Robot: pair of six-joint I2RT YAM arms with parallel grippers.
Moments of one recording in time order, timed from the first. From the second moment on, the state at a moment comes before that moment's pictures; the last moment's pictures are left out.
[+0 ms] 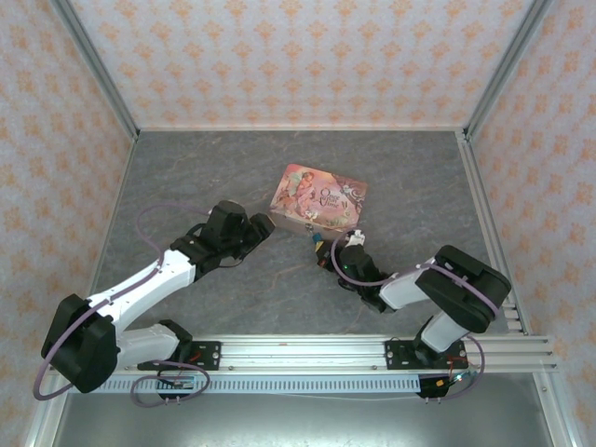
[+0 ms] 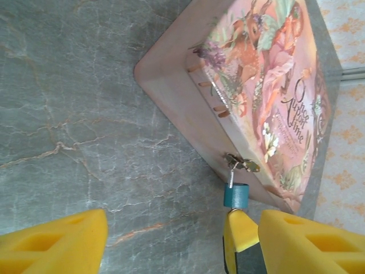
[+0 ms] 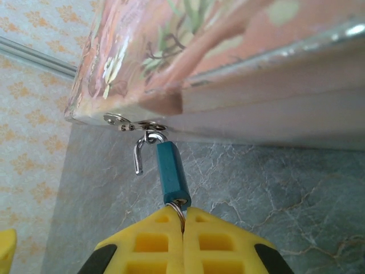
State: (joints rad) left arm -0.51 1.17 0.71 -0.29 0.06 -1.16; right arm 0.83 1.58 0.33 0.83 0.18 1.12
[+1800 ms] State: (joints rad) left arm -0.36 1.84 1.29 -0.39 0.22 -0.57; right arm 0.78 1.08 0.22 0.49 0.01 0.88
